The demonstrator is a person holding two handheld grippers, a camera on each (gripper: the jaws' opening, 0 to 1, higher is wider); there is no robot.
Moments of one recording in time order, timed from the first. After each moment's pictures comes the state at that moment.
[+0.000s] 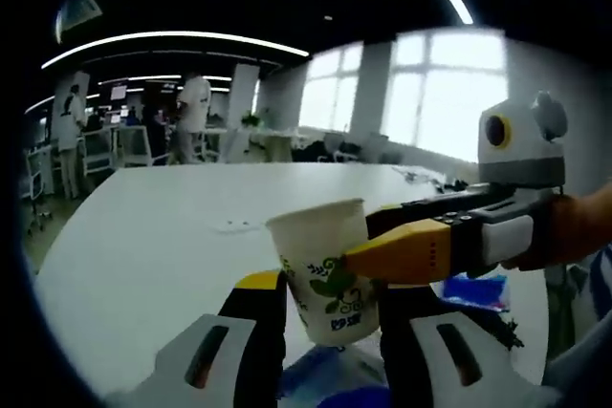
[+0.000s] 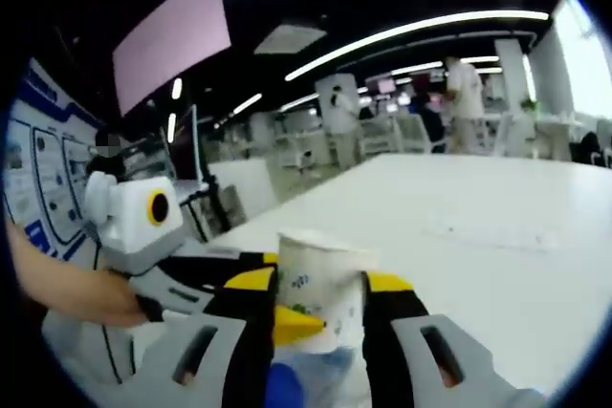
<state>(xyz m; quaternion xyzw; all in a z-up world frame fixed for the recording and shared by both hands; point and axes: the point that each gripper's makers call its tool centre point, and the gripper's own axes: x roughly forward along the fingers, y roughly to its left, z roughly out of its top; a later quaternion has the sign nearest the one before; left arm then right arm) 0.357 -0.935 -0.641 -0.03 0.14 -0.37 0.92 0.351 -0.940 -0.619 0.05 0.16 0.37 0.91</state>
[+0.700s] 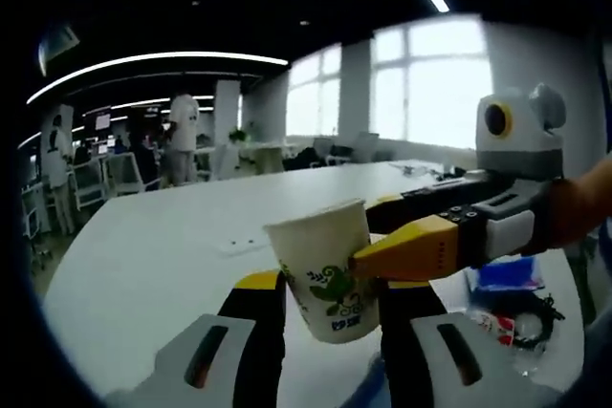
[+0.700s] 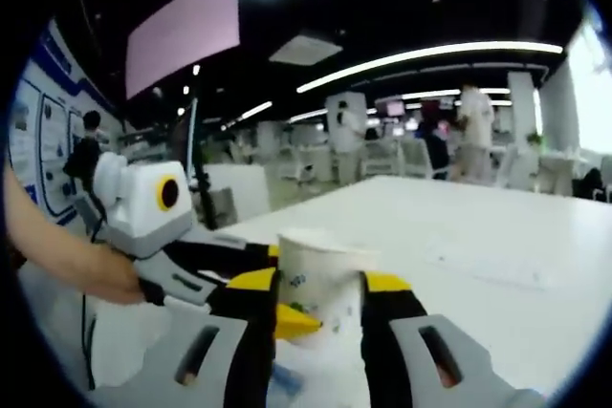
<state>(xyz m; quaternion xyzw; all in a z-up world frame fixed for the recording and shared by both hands) 0.401 -0.941 -0.654 0.02 0.11 -0.40 0.91 0.389 -0.946 -0.630 0.01 0.11 0.37 0.92</state>
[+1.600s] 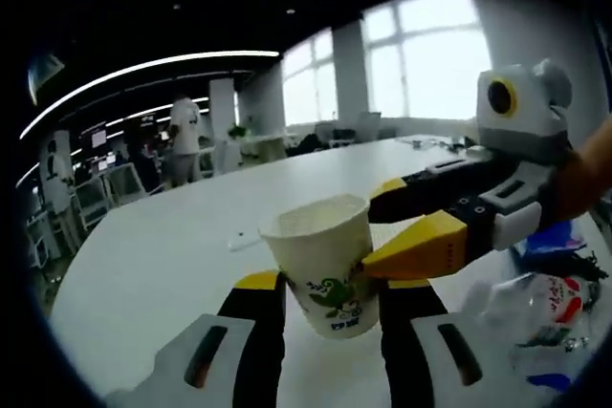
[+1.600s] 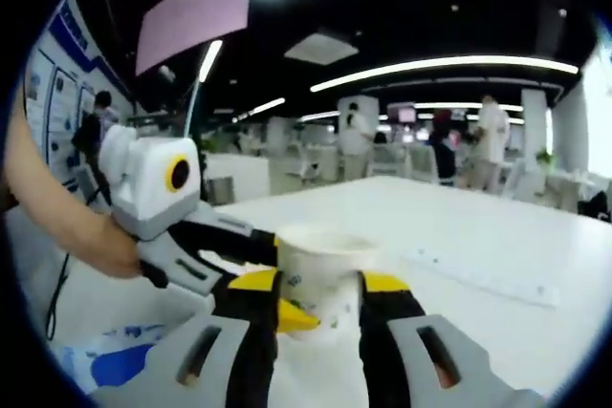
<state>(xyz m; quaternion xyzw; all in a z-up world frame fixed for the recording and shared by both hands) 0.441 -0.950 -0.699 0.08 0.12 -0.39 0.91 0.431 -0.958 -0.679 -0.04 0.09 0.39 0.91</state>
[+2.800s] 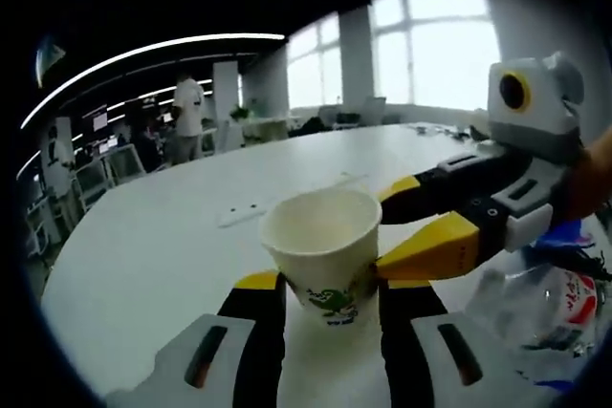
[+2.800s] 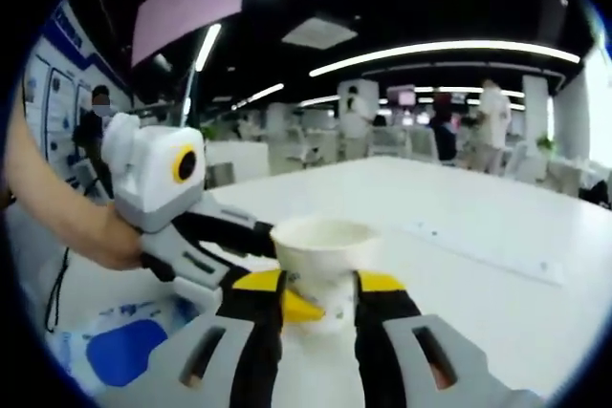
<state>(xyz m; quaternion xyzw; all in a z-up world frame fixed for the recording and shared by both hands) 0.441 -0.955 -0.724 0.08 0.16 -0.38 0.91 0.425 -0.968 -0.702 -0.03 0.13 0.39 0.91</state>
